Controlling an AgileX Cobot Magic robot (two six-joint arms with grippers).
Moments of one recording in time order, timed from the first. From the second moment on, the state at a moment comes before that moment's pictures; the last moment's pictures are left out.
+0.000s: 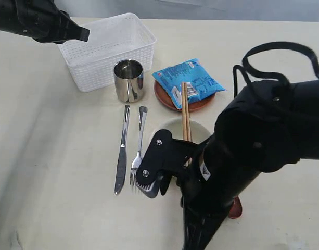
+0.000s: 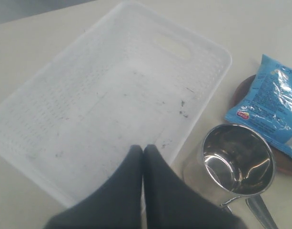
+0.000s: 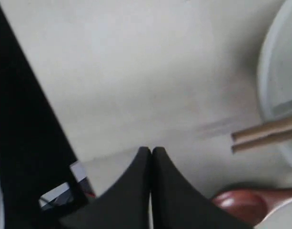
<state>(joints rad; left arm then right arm) -0.07 1.66 -1.03 -1.04 0.35 1.13 1.01 1.51 -0.75 0.16 0.79 -0.32</state>
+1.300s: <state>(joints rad) -0.07 1.66 -1.03 -1.04 0.35 1.13 1.10 0.47 -0.75 0.23 0.61 -0.19</state>
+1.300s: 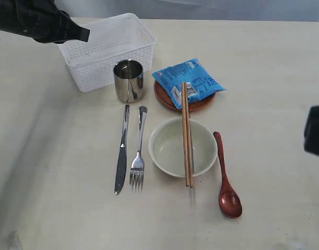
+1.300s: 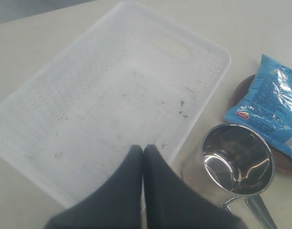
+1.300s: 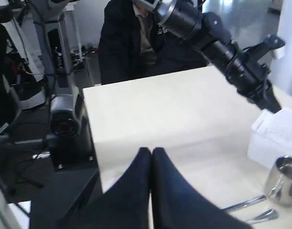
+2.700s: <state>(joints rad) -0.07 1.66 -1.03 -1.04 0.35 1.13 -0.09 0.12 -0.01 0.04 0.06 -0.04</state>
